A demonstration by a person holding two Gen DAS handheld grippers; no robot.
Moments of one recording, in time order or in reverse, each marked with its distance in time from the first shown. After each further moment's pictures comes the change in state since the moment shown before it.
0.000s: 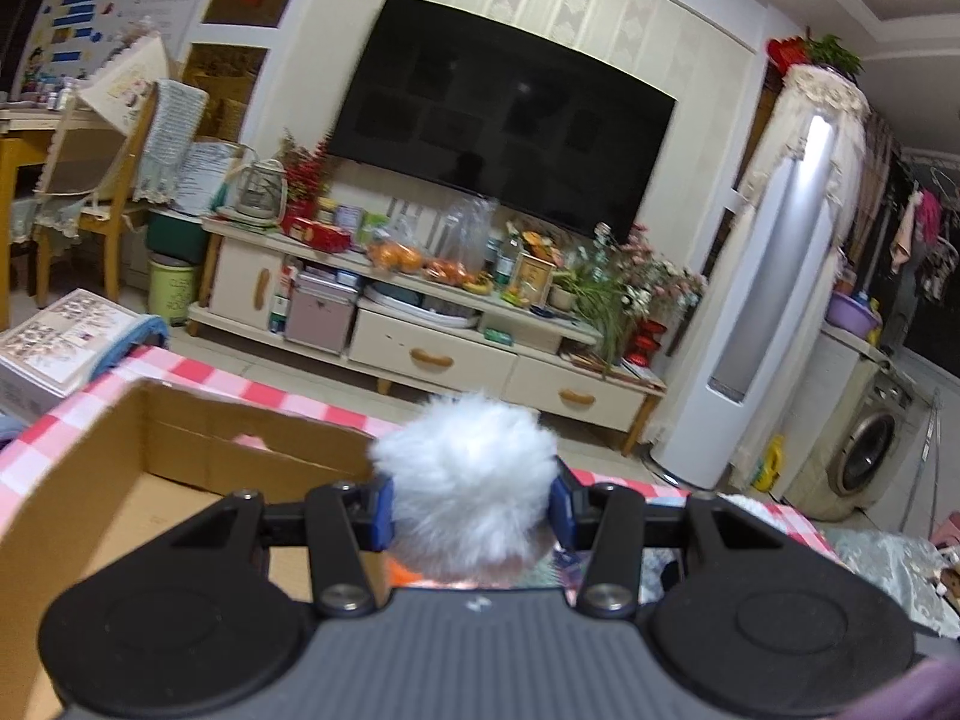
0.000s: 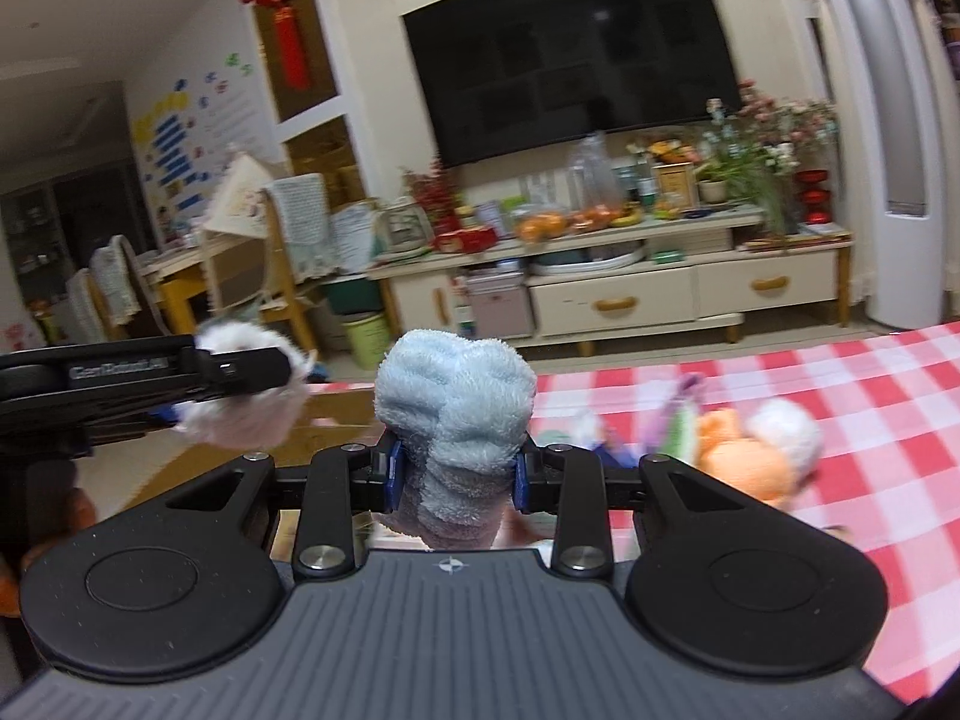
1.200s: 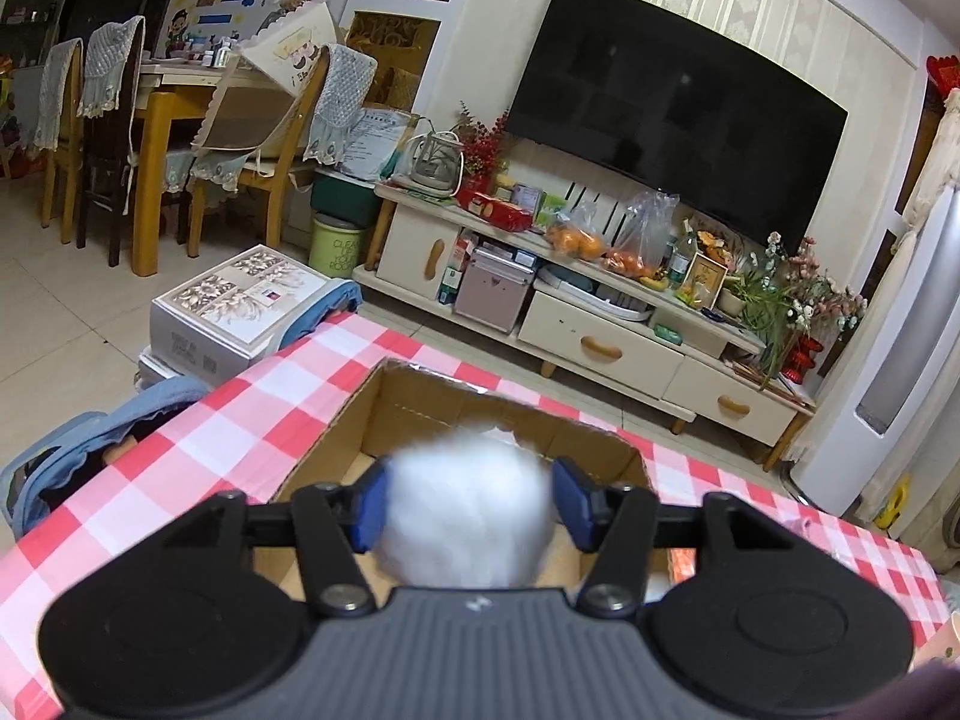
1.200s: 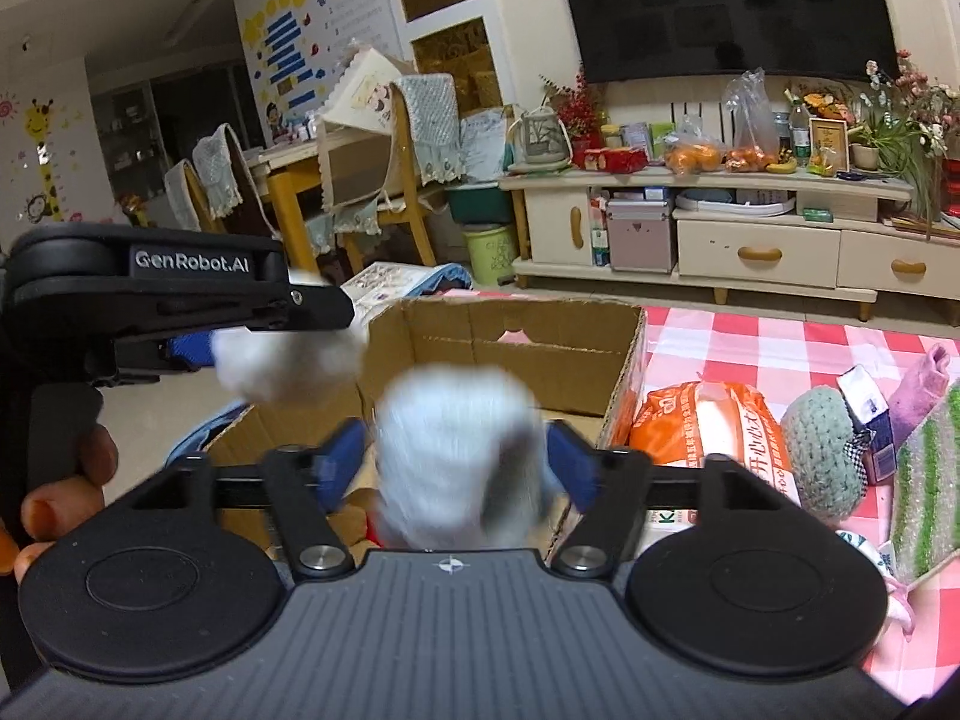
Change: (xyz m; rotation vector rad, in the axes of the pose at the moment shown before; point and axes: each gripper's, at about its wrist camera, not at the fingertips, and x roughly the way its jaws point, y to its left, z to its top) left arm -0.004 0.092 0.011 -0.112 0.053 0.294; right arm 0.083 0.085 -0.018 -0.125 0.184 0.215
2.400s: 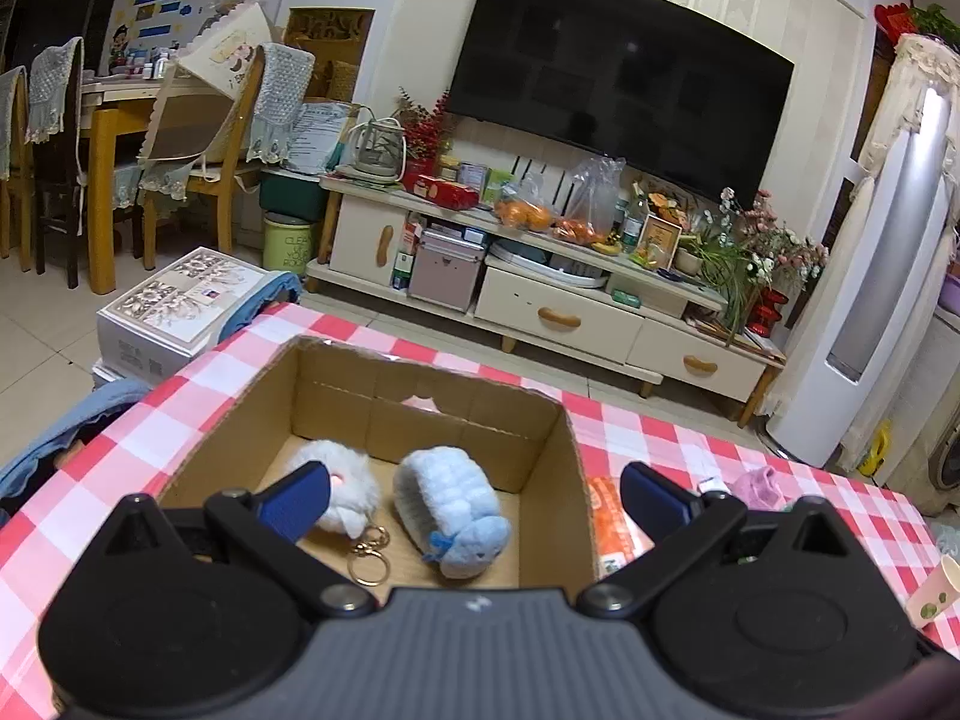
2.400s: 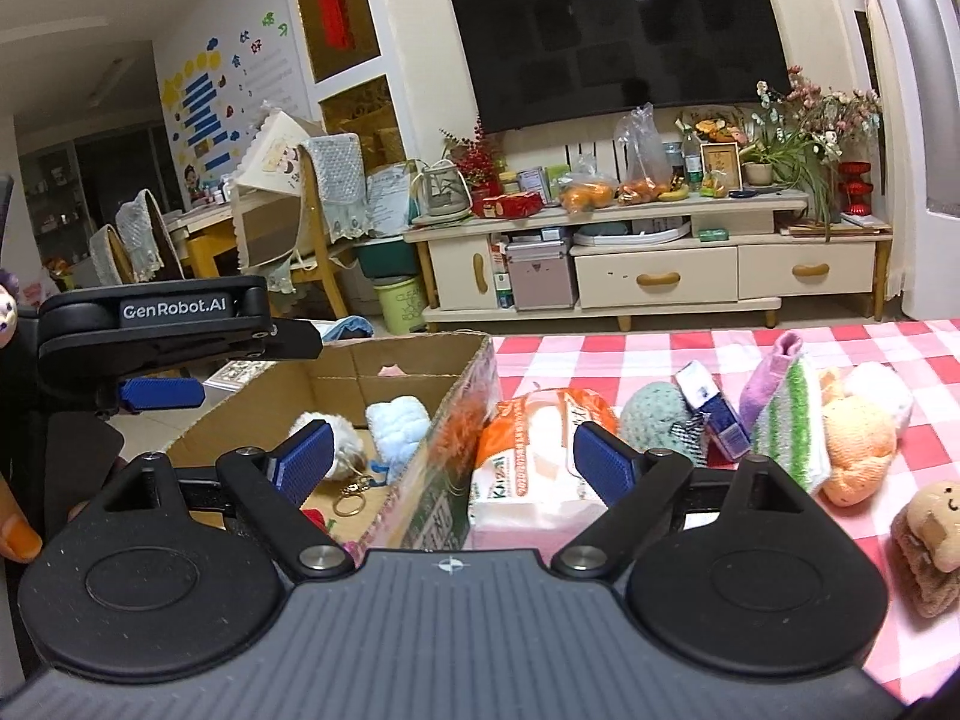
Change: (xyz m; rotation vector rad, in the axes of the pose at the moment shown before) left arm -0.001 -0.040 -0.013 0.100 0.042 -0.062; right arm -0.068 -0.028 -0.016 0.081 -0.110 -0.164
